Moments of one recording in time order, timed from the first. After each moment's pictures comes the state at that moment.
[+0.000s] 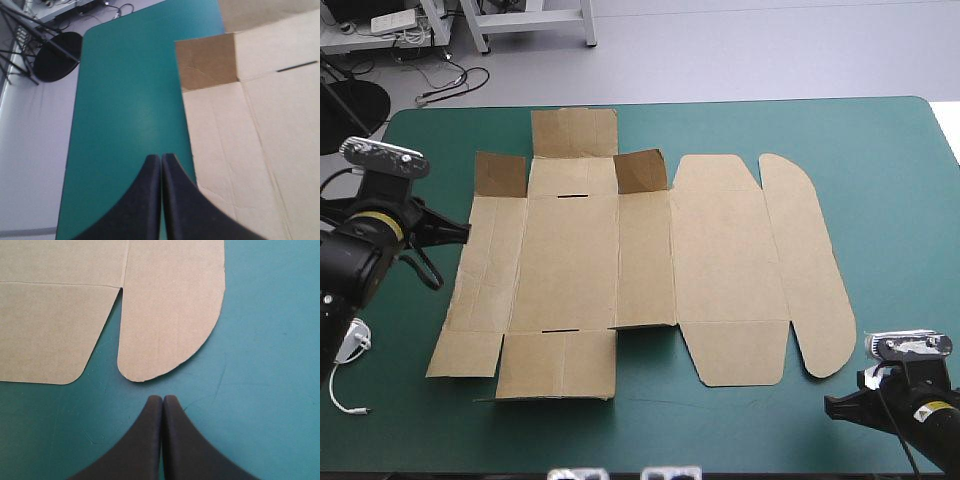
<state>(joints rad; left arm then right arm) -0.23 1.08 -1.22 0.46 0.92 -0.15 -0.17 0.43 -0.50 0.24 1.06 -0.30</state>
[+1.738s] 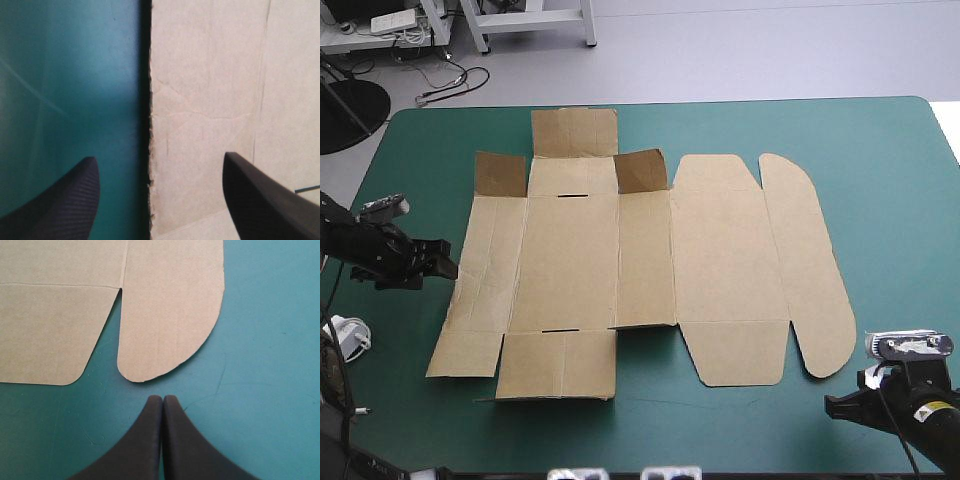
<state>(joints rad) 0.42 1.64 -1.24 -0.42 1.21 0.48 -0.17 0.43 -0.50 0.24 1.06 -0.29</state>
